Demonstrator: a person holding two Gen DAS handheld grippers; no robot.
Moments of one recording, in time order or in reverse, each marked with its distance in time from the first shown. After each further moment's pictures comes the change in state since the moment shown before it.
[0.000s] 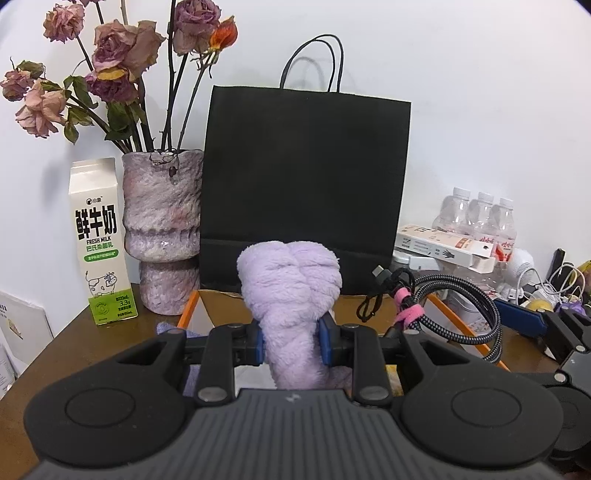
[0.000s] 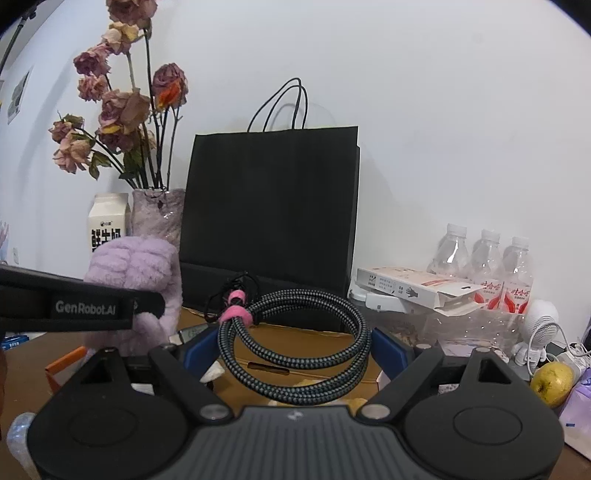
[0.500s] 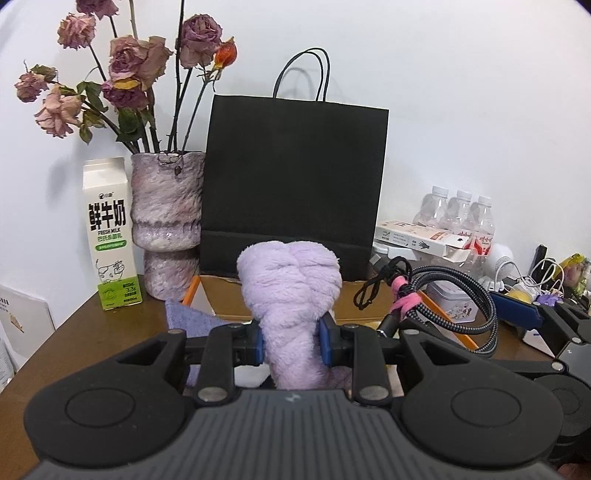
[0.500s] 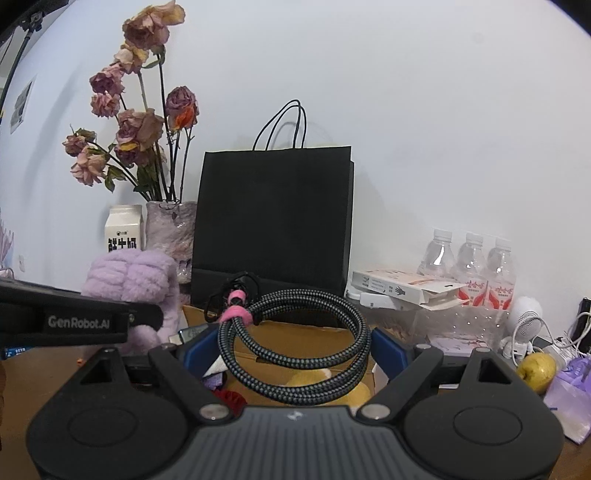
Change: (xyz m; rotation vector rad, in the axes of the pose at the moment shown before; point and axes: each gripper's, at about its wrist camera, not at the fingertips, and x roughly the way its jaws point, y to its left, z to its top) left arm -0.045 -0.006 -0.014 -0.002 -0.006 -0.023; right arm -0.047 0.005 -0.004 0.014 -0.027 -0.001
